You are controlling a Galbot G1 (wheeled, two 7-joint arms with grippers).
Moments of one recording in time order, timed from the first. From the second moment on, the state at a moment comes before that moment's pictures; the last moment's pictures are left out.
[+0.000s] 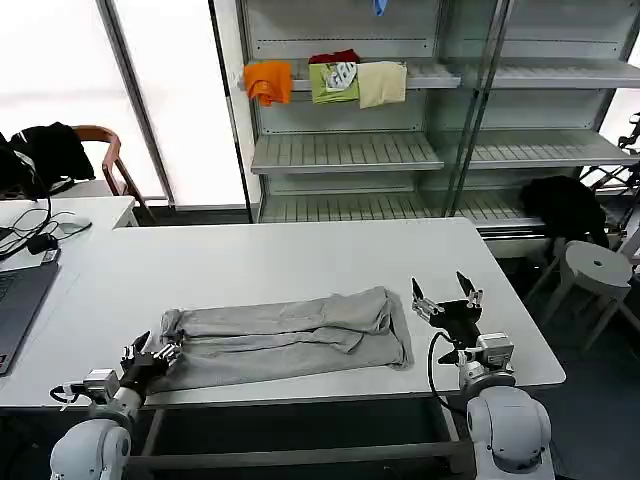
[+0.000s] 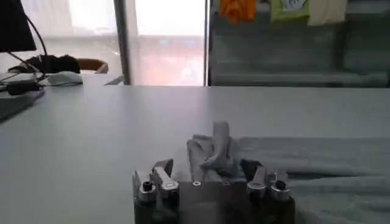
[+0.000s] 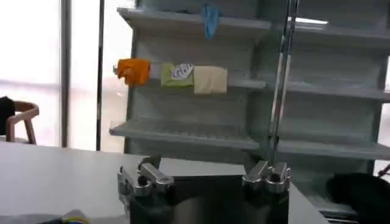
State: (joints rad) left arm 1.28 -1.31 -0.77 -1.81 -0.27 0.42 0.12; right arm -1.17 1.51 0.62 2.09 -0.03 -0.41 -0.18
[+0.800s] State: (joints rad) left arm 1.27 -1.33 -0.77 -1.80 -0.22 0.34 0.11; right arm -1.17 1.50 0.64 2.11 0.01 -0.40 -0.17
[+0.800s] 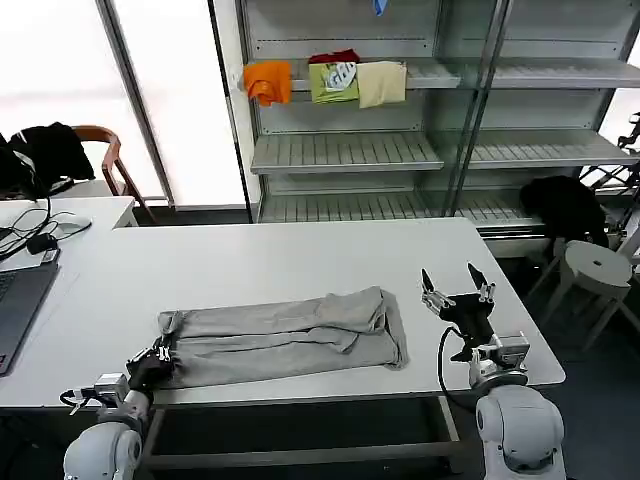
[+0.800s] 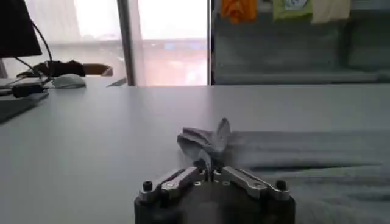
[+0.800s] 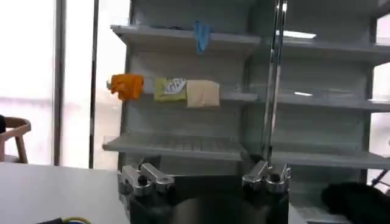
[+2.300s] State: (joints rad) left arm 1.15 -1.31 -0.59 -1.99 0.05 0.52 0.23; right arm -1.21 1.48 0.67 2.06 0.01 -0.34 -0.16
